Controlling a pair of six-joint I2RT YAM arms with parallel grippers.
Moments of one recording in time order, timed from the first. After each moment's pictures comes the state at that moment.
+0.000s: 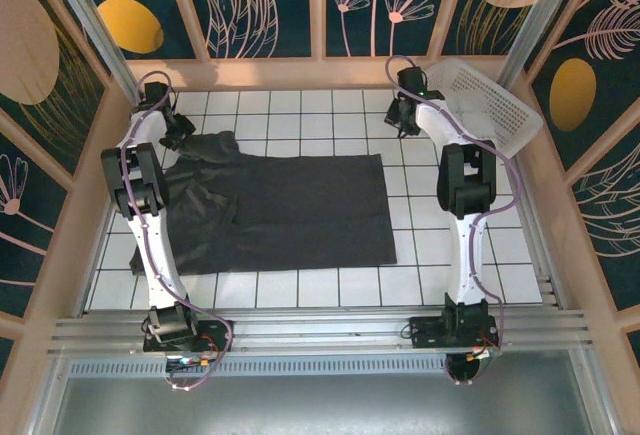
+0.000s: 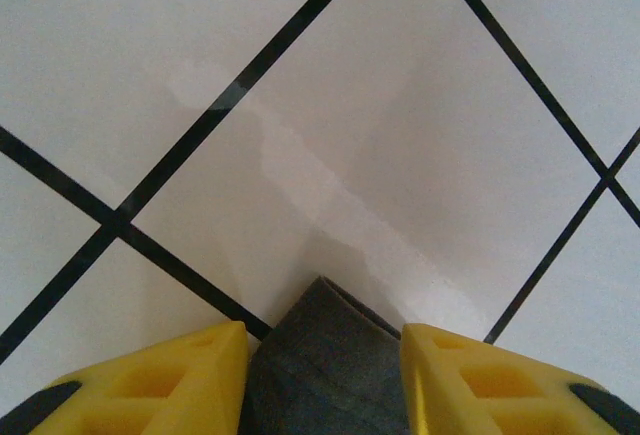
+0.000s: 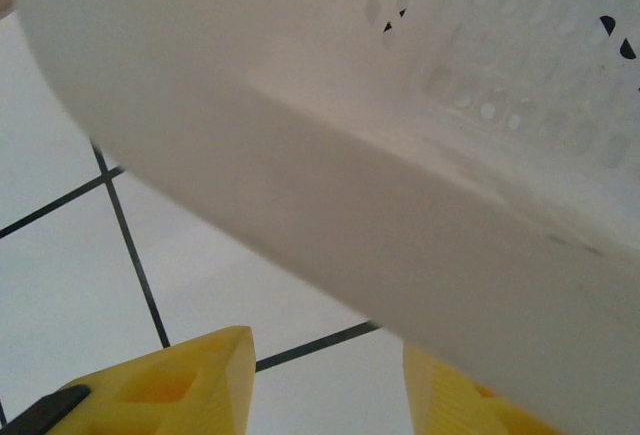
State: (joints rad) left arm 0.19 2.43 2.01 -0.66 0.07 -0.64; right arm 0.19 2.31 1.98 -0.67 0.06 0.57
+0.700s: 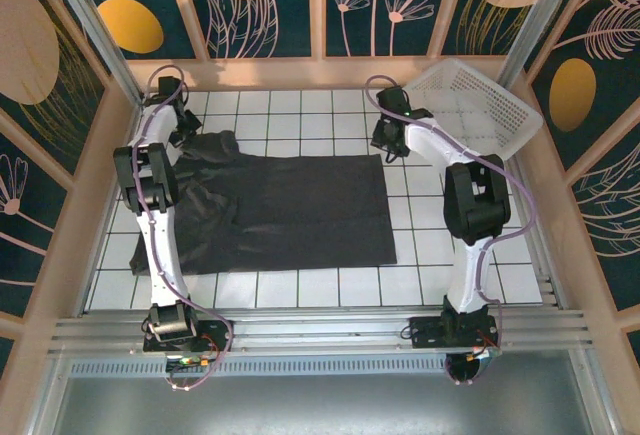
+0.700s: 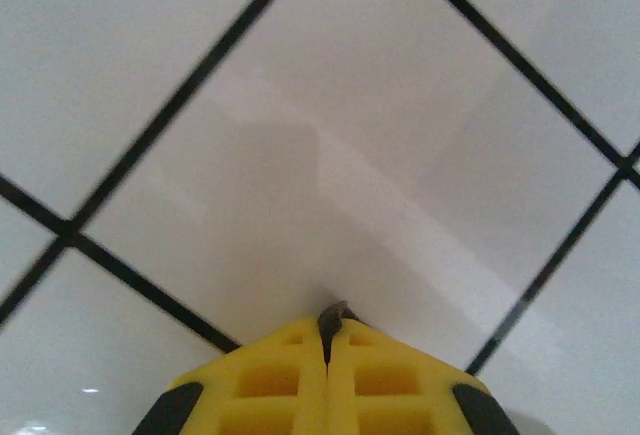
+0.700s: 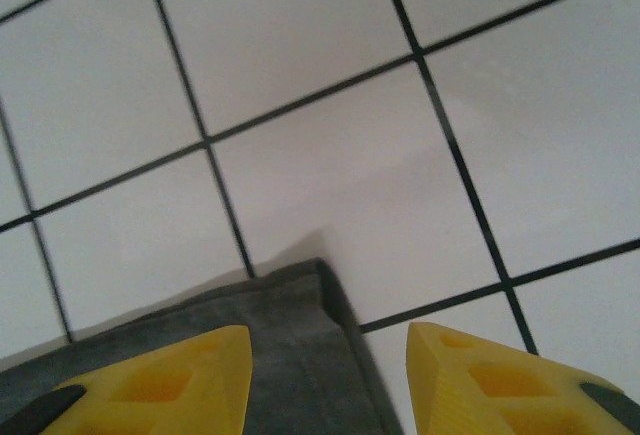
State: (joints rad) left arm 0.13 2.51 2.17 -0.78 -0.05 -0.60; right arm 0.33 2.01 1.58 -0.64 0.16 0.63
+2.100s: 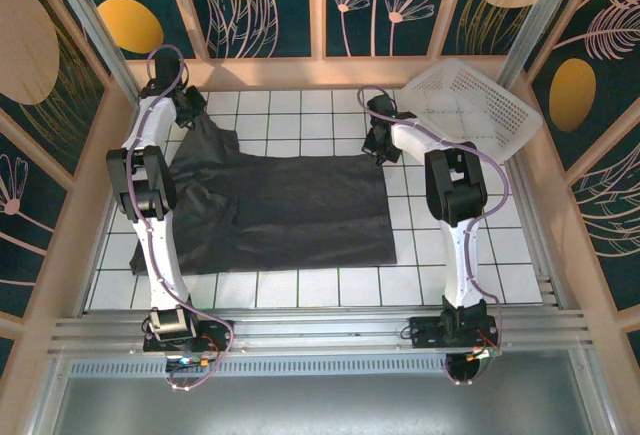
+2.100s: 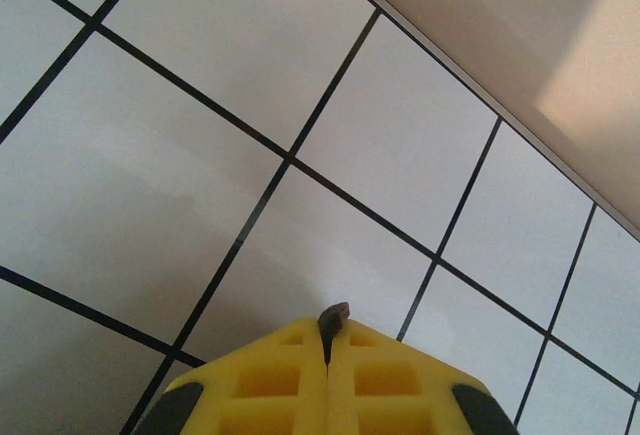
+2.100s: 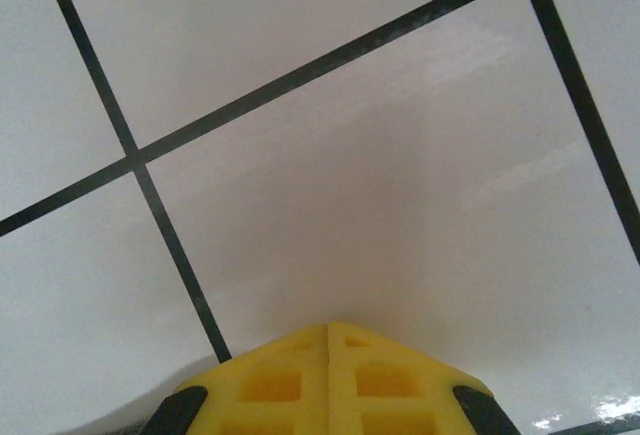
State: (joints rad) left arm 0.10 2.32 2.08 -0.66 0.11 -0.61; right arm 0.33 2.24 1.72 -0.64 0.11 0.70
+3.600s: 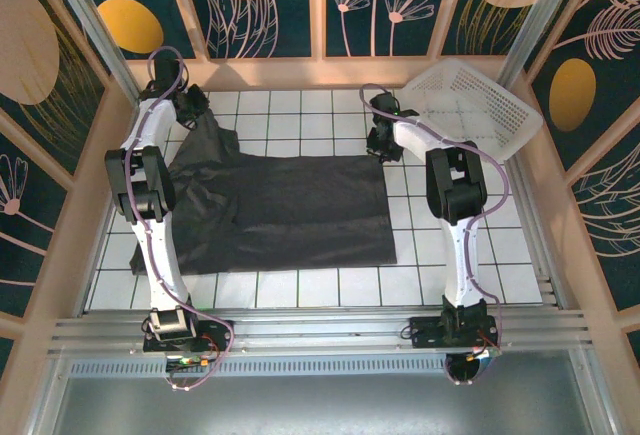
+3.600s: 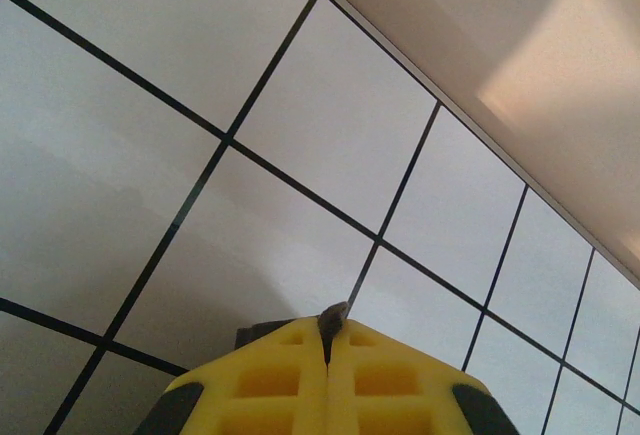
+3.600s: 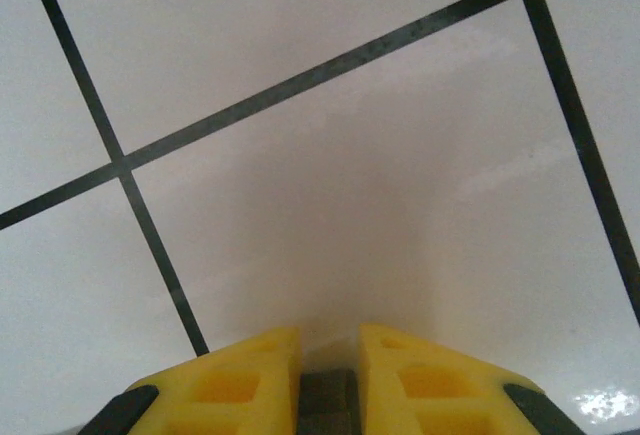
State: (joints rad) left arm 0.10 2.30 2.02 -0.58 0.20 -0.65; right arm 0.31 2.27 1.76 -0.68 0.08 0.65
